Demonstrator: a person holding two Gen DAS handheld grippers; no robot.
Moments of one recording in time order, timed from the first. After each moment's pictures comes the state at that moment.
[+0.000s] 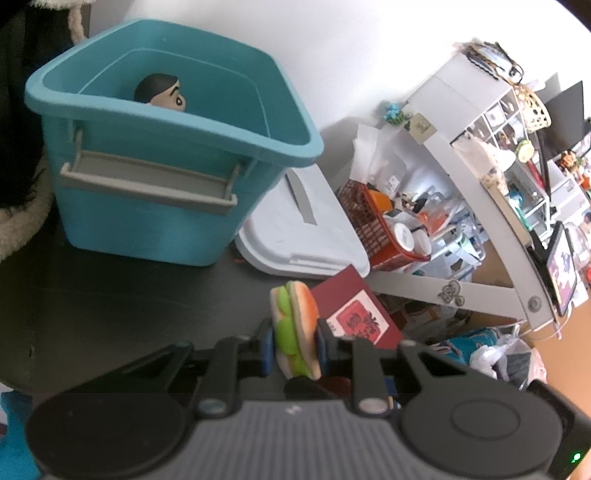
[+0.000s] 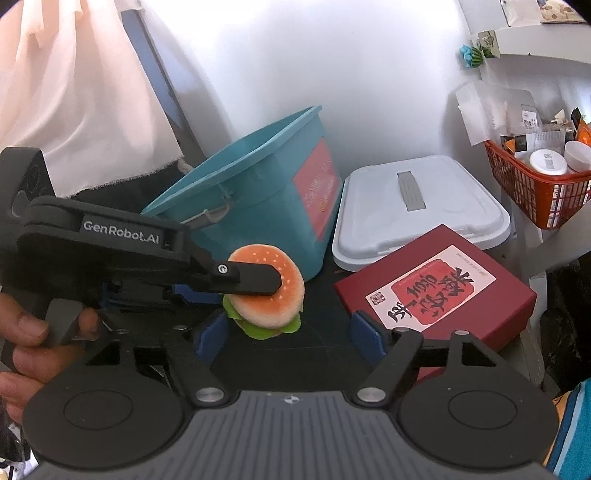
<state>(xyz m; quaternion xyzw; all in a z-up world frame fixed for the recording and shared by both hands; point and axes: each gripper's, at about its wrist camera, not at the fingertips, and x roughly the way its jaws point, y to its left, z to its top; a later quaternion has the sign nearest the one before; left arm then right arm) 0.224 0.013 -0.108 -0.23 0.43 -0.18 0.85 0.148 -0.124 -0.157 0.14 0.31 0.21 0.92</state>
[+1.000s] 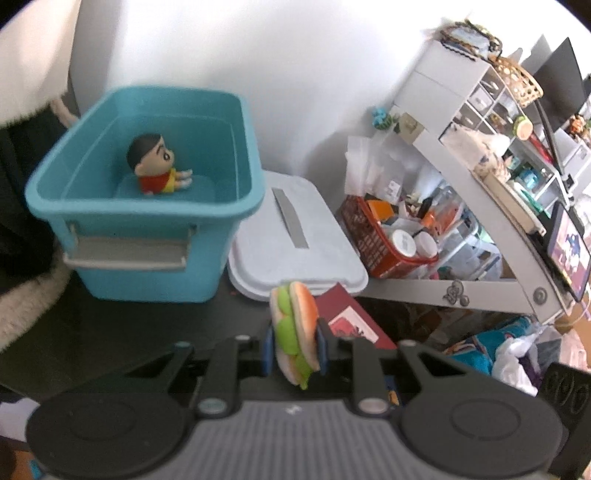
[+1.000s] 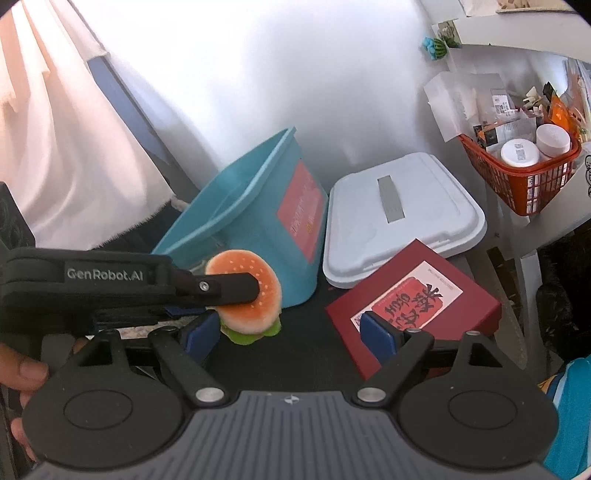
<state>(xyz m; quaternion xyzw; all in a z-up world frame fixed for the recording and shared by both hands) 0.217 -0.026 -0.045 -0.14 0.42 -0.13 0.89 0.150 -0.161 -0.123 0.22 0.33 0.20 0.90</state>
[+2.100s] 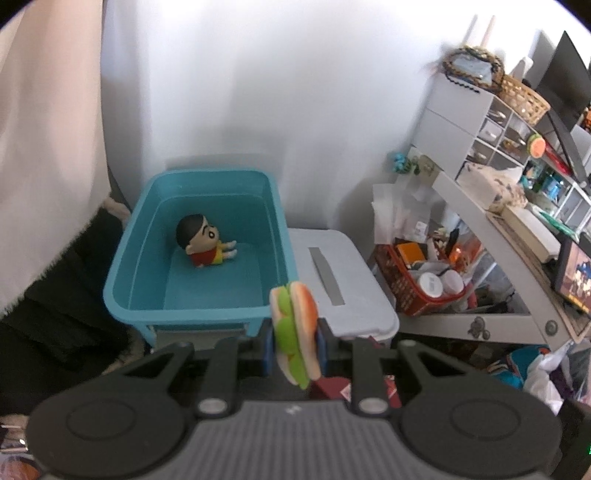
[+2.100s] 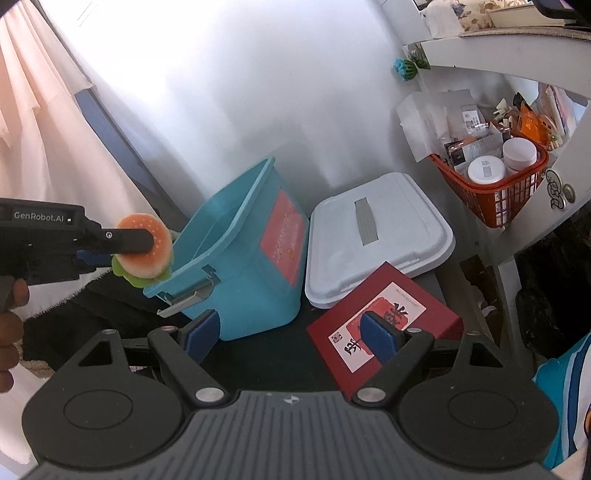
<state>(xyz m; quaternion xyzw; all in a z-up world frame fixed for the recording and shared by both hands) 0.222 -0.015 0.030 -0.07 0.39 -0.07 0.92 0.143 -0.187 -0.104 0.24 0.31 0.17 0.90</state>
